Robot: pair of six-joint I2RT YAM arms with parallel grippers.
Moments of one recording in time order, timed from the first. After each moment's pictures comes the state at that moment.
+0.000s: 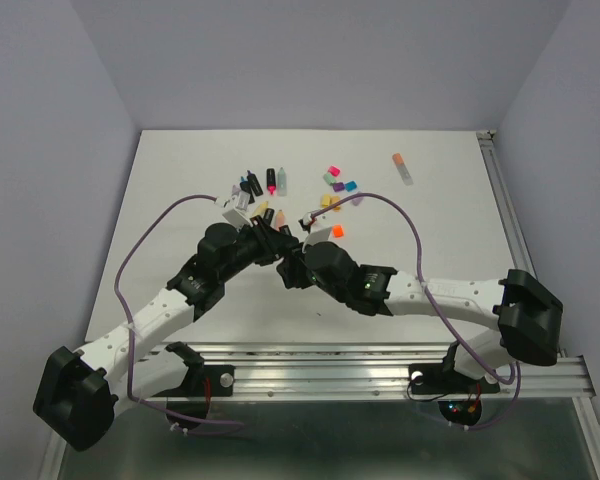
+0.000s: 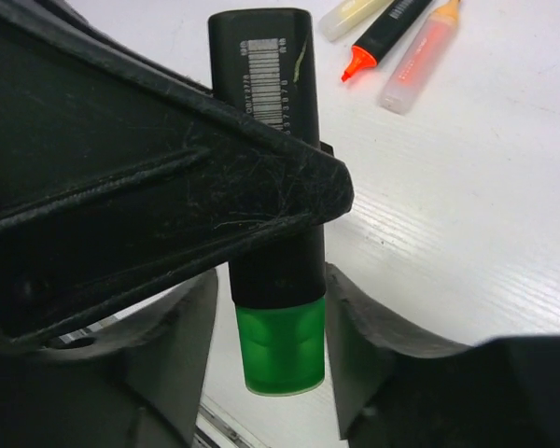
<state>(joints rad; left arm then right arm) -0.61 0.97 0.56 0.16 0.14 -0.88 1.14 1.47 0.96 0.07 0.42 0.58</state>
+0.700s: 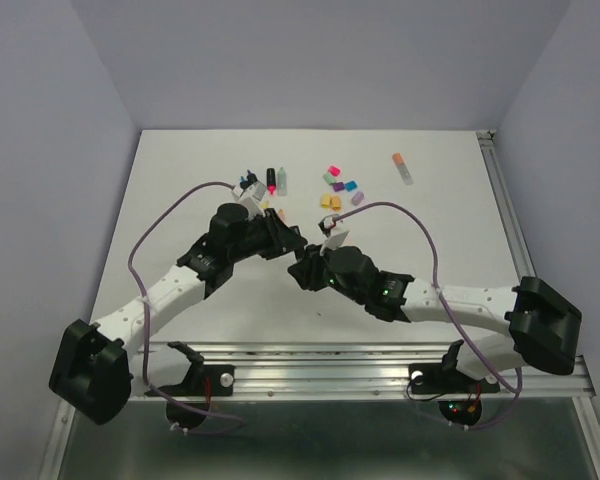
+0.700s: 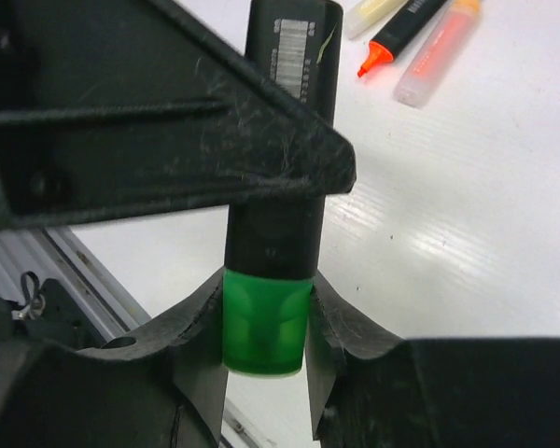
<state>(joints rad) -0.57 1.09 0.68 0.06 0.23 -0.84 1.09 1.39 0.79 0.23 0.23 0.60</state>
